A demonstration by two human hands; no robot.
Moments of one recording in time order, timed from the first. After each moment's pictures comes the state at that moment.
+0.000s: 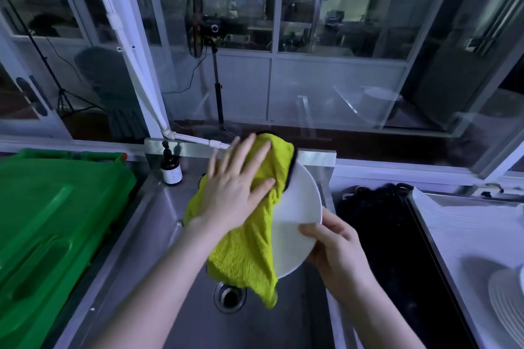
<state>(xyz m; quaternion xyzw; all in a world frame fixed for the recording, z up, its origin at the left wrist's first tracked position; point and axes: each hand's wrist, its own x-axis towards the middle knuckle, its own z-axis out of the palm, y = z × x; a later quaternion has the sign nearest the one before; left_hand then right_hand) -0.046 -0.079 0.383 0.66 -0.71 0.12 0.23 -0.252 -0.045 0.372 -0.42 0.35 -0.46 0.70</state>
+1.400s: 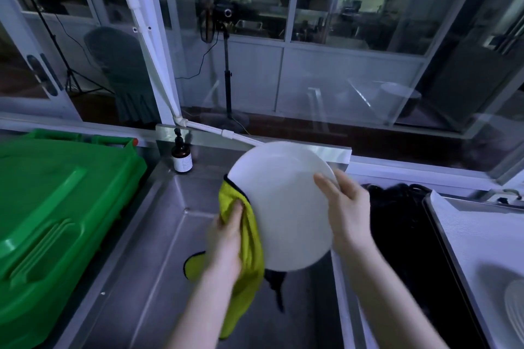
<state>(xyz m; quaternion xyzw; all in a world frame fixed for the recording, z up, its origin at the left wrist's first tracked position) -0.054 -0.035 0.319 0.62 -0.09 -0.42 0.66 -0.209 -0.085 0.396 -0.53 0.48 -0.52 0.46</state>
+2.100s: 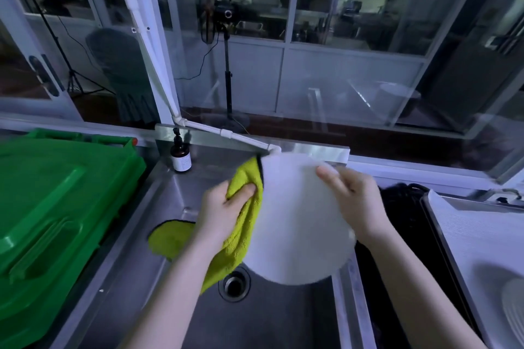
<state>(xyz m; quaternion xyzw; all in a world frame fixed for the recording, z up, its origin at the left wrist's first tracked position) -0.034 -0.039 0.357 0.64 -0.41 -0.31 0.57 -0.245 -0.106 0.405 -0.71 0.49 -0.40 0.32</state>
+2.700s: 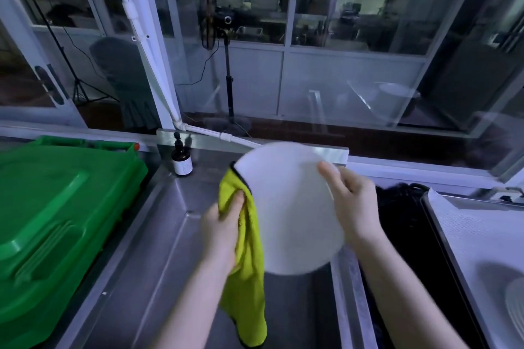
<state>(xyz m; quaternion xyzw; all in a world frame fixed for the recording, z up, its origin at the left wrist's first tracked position) -0.065 -0.029 0.343 0.65 -0.20 -0.34 0.65 -0.238 -0.096 0.402 -0.62 0.50 -0.49 0.35</state>
